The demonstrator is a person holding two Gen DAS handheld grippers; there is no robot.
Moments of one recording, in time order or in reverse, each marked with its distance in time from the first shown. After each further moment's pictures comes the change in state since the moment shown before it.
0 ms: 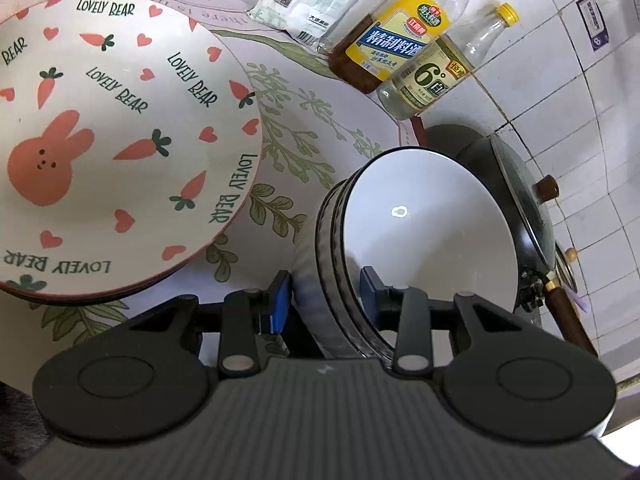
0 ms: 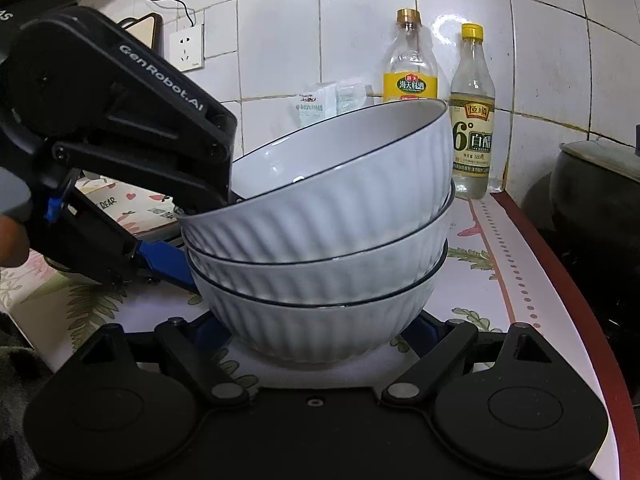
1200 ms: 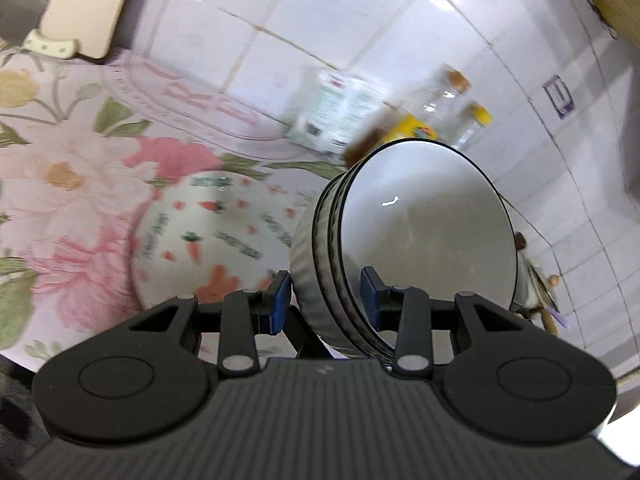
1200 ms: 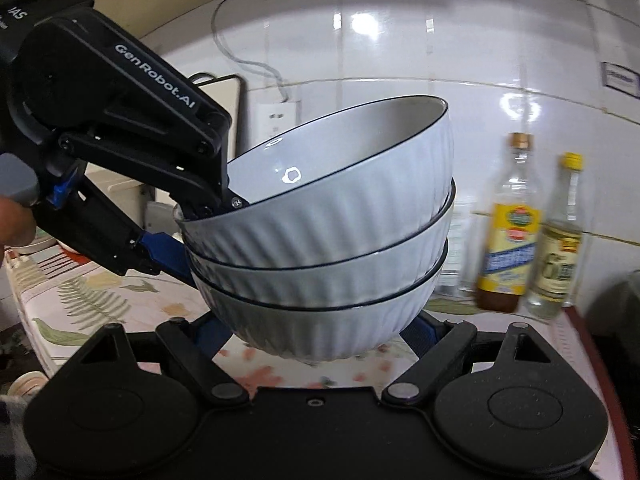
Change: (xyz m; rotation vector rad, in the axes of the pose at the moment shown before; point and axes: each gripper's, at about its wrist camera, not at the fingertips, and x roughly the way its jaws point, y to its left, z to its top) left arm -0.156 0.040 0.077 0.049 -0.096 0.025; right arm -0.011 0.116 0.092 -0.083 -0.115 0.131
